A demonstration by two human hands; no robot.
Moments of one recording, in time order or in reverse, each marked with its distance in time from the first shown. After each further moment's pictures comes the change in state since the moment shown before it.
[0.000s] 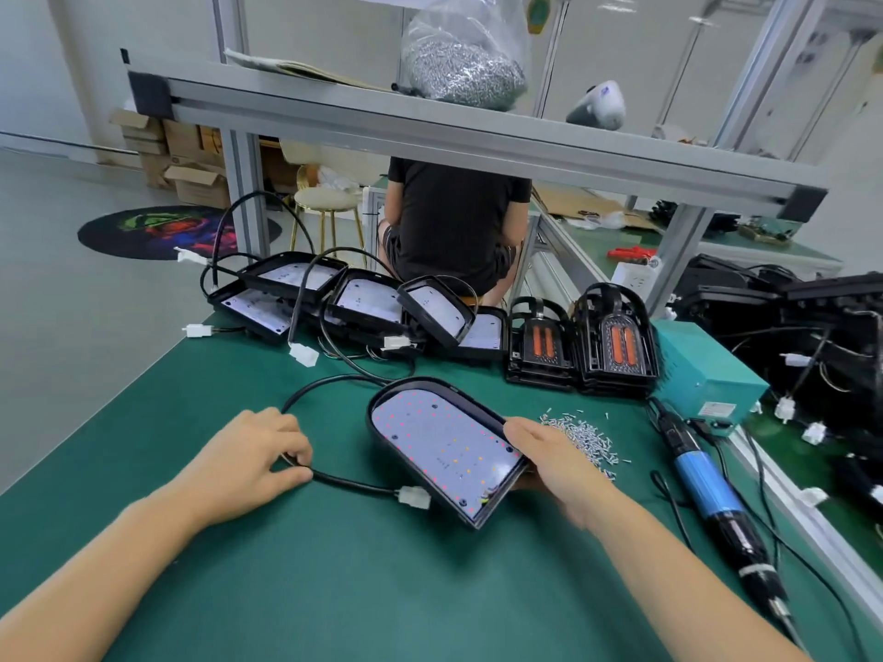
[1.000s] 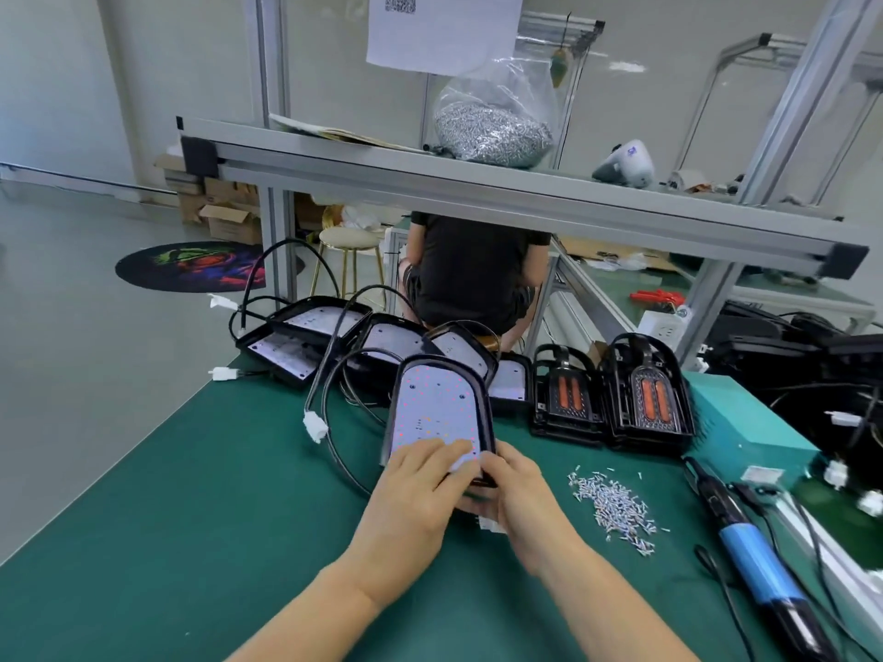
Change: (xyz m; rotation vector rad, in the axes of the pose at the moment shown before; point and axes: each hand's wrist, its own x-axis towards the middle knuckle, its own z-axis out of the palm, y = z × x) left_hand 0.059 0.112 0.034 0.104 0.623 0.261; right_hand 0.027 -0.029 0.064 0.333 0.007 -0.045
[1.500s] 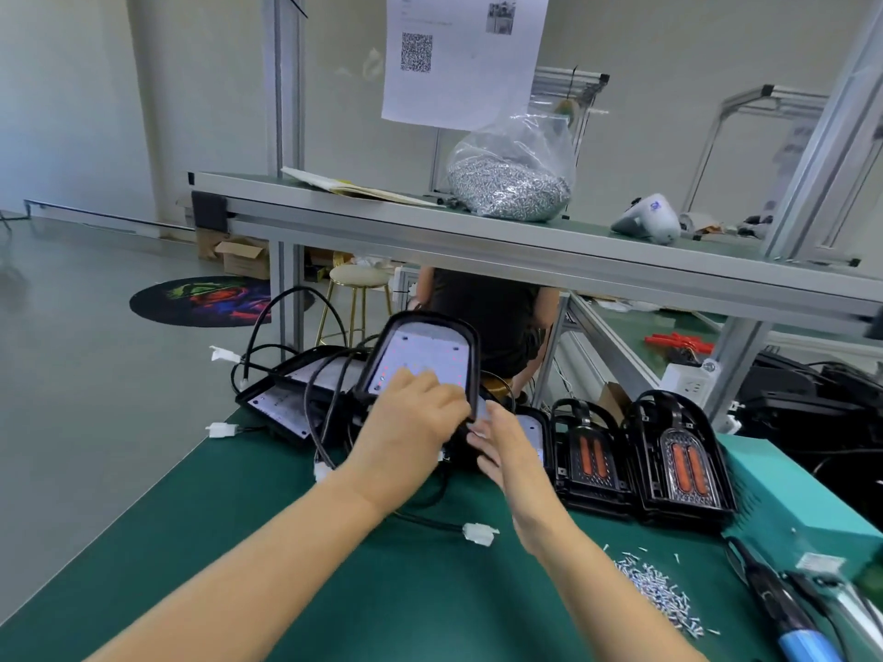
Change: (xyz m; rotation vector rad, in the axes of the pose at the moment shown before) left_hand 0.113 -0.075 -0.028 0.197 -0.006 0.127; right_hand 0.072 -0.049 0.018 -0.190 0.002 -0.275
